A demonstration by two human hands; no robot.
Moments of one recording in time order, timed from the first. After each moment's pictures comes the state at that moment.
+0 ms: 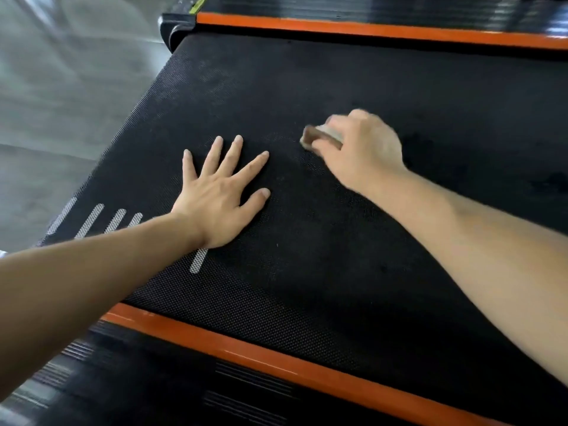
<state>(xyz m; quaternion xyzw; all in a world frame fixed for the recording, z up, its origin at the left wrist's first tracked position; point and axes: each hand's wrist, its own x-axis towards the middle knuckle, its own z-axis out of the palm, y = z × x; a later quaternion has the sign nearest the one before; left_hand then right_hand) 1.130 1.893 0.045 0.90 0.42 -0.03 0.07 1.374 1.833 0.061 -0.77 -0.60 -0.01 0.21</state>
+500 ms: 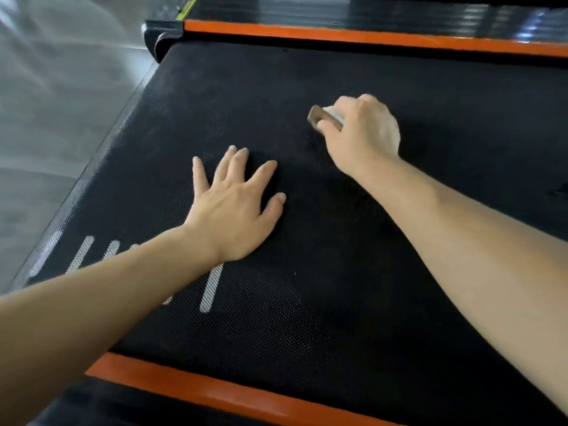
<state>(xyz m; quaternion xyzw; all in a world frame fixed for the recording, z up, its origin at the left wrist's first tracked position) 1.150 1.906 0.056 0.91 0.41 -0.02 0.10 1.375 1.887 0.062 -0.83 -0.51 -0.02 0.22</state>
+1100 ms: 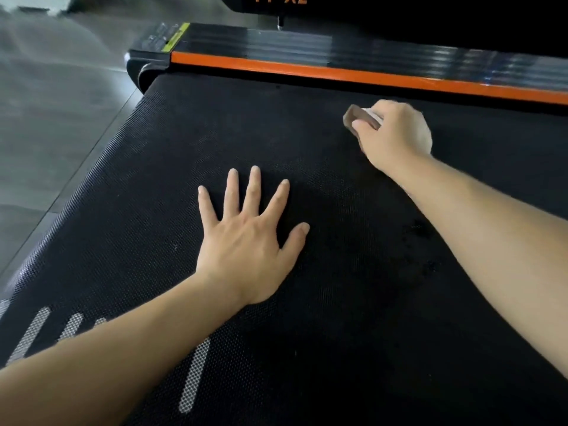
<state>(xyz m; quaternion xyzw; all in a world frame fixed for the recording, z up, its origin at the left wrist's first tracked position) 1.189 1.926 0.038 0.91 0.42 0.00 0.07 1.458 1.935 0.066 -0.87 -0.44 -0.03 0.23</state>
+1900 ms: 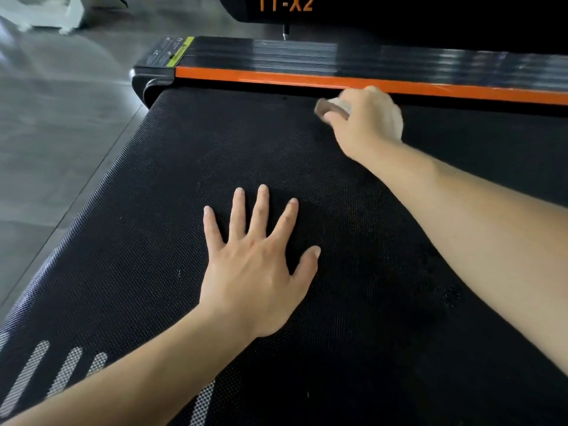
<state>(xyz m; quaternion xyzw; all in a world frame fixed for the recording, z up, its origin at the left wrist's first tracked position) 1.189 1.925 0.041 0.90 0.42 0.01 0.08 1.447 2.001 0.063 -0.84 -0.49 -0.07 0.20</state>
